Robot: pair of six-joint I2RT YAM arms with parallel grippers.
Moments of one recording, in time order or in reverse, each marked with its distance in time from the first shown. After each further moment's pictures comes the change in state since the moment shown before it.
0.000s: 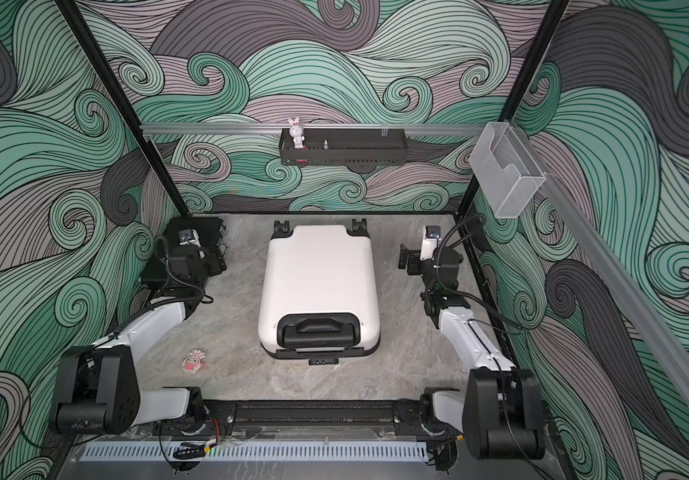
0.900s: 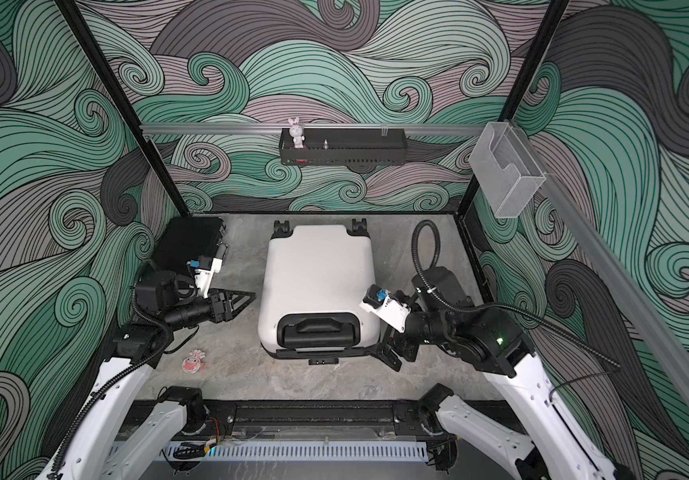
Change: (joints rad) left arm -0.069 -0.571 -0.039 -0.656 0.989 -0.094; right arm 0.674 -0.285 0.580 -1.545 -0.257 -0.392
